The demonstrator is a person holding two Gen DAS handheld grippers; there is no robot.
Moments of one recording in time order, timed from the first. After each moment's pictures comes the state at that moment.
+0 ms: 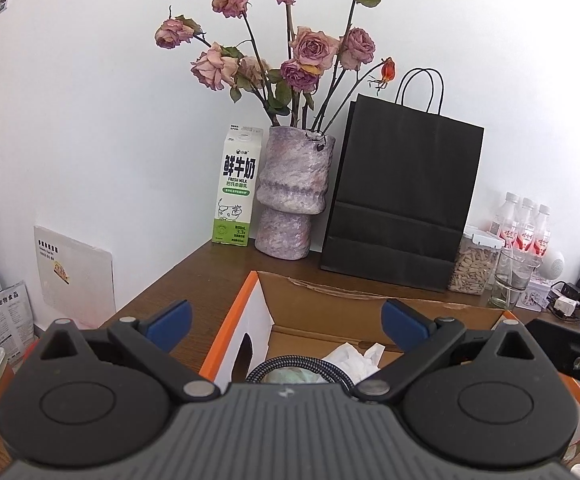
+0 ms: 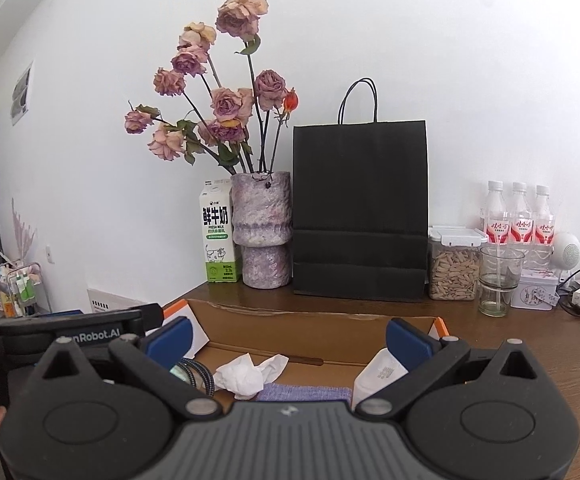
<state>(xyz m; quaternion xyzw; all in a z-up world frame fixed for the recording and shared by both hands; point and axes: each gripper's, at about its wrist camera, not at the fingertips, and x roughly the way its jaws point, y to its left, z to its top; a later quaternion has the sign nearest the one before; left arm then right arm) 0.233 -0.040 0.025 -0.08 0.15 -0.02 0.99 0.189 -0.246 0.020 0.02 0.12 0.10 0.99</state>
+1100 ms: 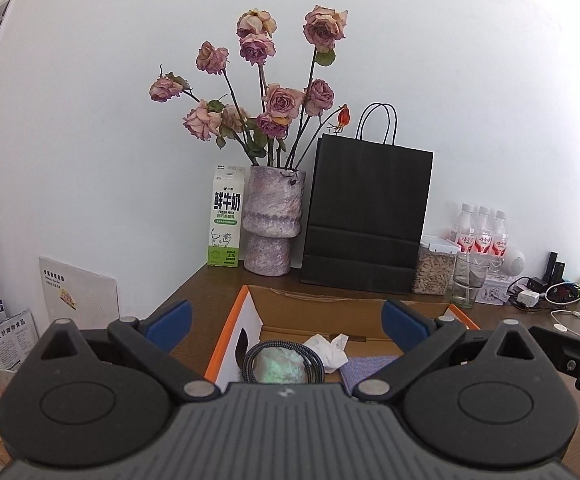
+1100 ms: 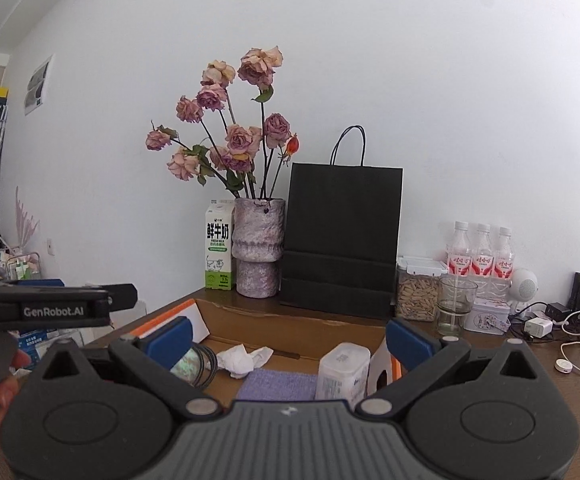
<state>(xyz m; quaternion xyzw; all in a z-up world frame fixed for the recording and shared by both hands) 0.127 -0.045 0.066 -0.05 0.12 -0.04 0.99 0.078 -0.266 0.045 -0.03 0.11 0.08 0.99</state>
